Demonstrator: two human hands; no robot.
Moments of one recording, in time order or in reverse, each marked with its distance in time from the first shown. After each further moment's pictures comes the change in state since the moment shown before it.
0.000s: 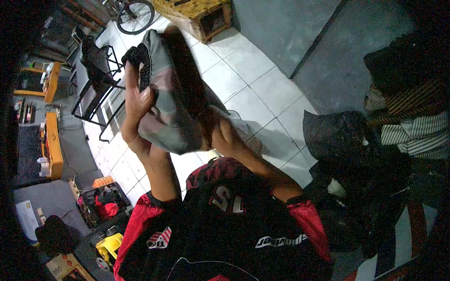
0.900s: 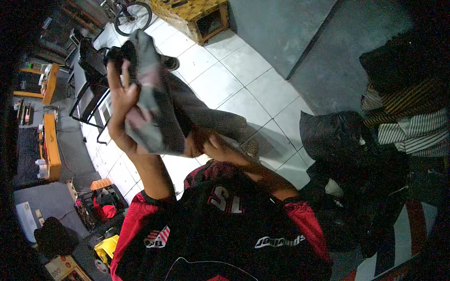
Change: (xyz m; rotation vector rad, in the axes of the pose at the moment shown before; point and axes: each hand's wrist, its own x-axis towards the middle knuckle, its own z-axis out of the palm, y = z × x) left_hand 0.002 0.003 0.004 0.055 0.009 0.084; right_hand -0.030 0.077 -0.004 -0.449 -0.156 -0.109
